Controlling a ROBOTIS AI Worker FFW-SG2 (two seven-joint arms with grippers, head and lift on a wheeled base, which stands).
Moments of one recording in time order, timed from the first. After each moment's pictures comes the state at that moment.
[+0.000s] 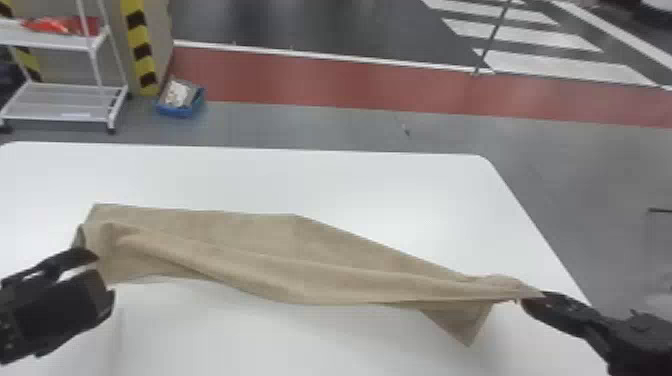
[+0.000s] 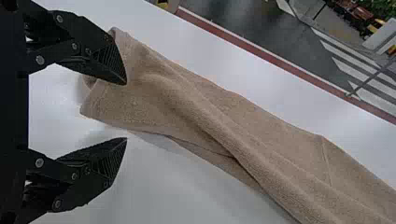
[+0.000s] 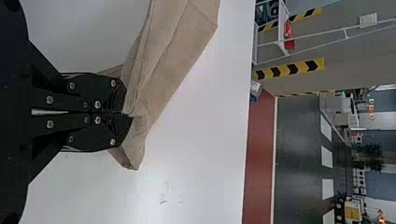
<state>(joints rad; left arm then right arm) 0.33 0.31 -0.03 -2.05 -0.87 0.33 -0.73 0.43 0.00 -0.72 -2.42 0.27 0.89 1.20</state>
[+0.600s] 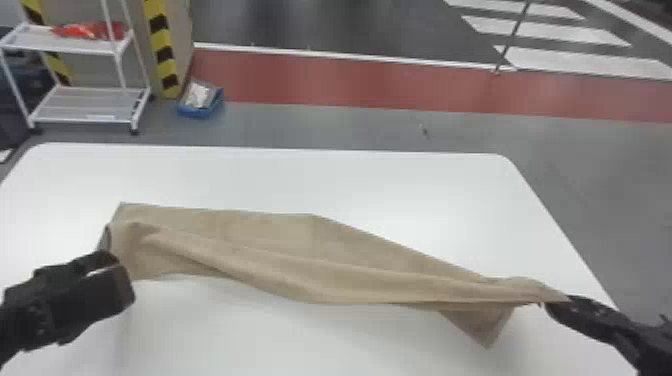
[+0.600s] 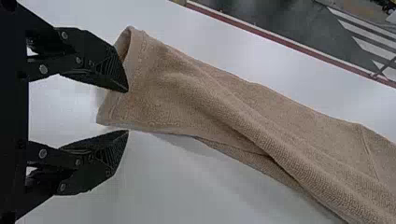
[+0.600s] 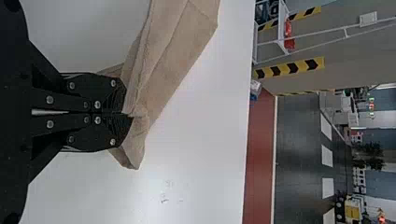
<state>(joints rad) 0.29 0.35 -0.04 -2.00 -0.92 0.33 -0.78 0.43 0.00 -0.72 -2.42 0.26 0.89 1.20</state>
